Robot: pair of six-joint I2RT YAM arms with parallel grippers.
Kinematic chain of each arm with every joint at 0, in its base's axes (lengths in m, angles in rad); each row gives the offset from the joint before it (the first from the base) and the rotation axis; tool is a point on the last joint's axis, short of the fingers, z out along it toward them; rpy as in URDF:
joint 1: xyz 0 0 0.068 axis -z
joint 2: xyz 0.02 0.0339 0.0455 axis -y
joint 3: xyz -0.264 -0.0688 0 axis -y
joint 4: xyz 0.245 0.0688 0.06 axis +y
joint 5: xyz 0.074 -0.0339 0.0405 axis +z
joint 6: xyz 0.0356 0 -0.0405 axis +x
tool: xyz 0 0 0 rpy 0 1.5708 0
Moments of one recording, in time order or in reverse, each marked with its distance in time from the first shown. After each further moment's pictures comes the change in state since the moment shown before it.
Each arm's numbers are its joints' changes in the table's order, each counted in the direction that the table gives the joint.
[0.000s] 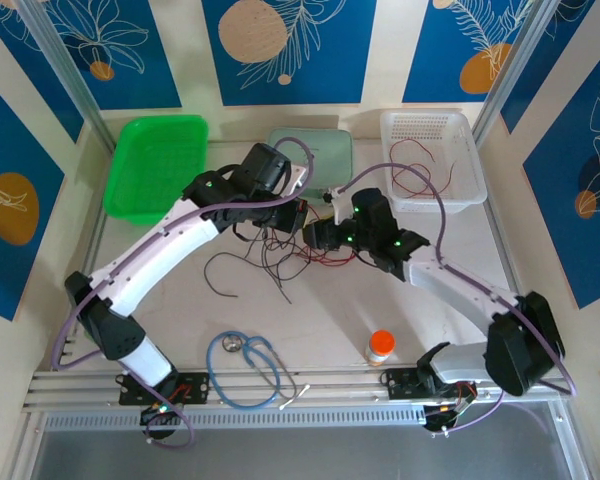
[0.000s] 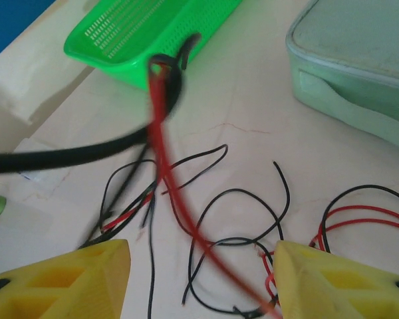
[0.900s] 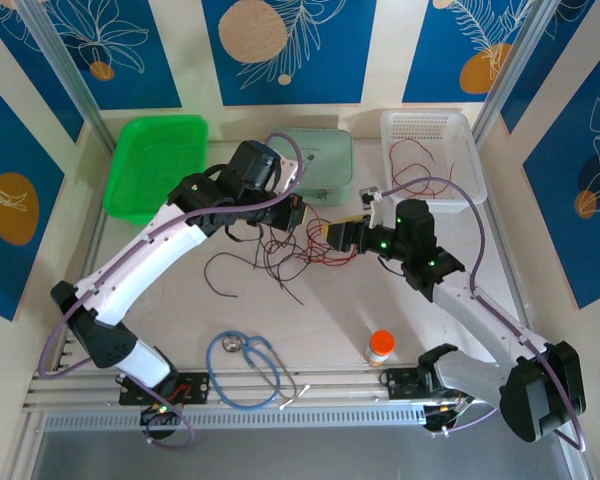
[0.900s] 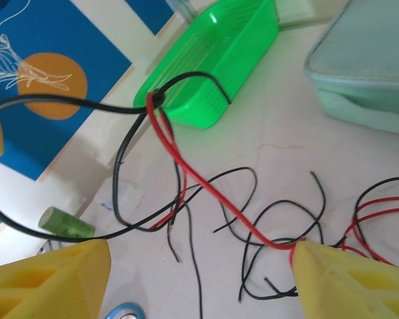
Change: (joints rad) left arm 0.000 0.052 -0.006 -0.034 -0.011 -0.019; right arm 0.168 0.274 -0.180 -0.087 0.263 0.200
